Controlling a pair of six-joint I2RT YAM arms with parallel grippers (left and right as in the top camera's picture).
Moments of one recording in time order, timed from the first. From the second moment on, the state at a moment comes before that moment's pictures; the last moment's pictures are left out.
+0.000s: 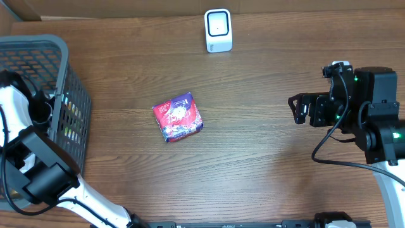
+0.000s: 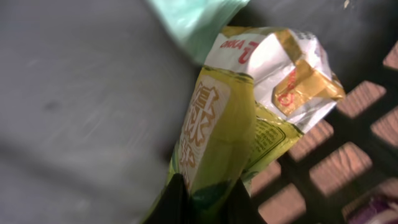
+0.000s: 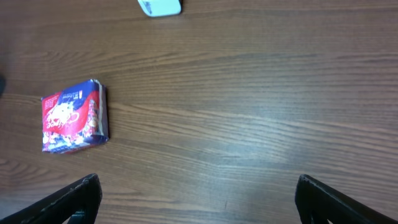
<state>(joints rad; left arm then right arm) 0.68 2.07 1.73 -1.25 0.13 -0.12 0.06 1.14 1.24 -0.99 -0.27 0.07</state>
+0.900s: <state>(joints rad) 0.11 1.77 2.55 -1.69 0.11 -0.08 0.06 1.14 1.24 -0.99 -0.27 0.07</state>
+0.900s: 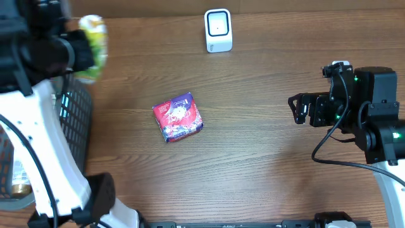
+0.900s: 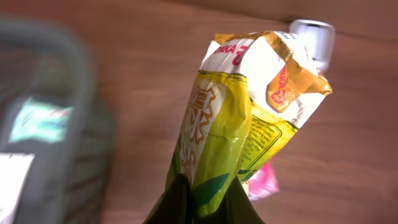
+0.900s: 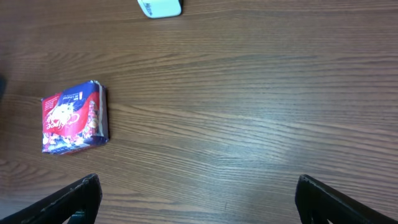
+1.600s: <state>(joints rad) -0.39 2.03 2.13 -1.39 0.24 -0.37 0.06 1.22 1.24 -0.99 -0.27 0.07</state>
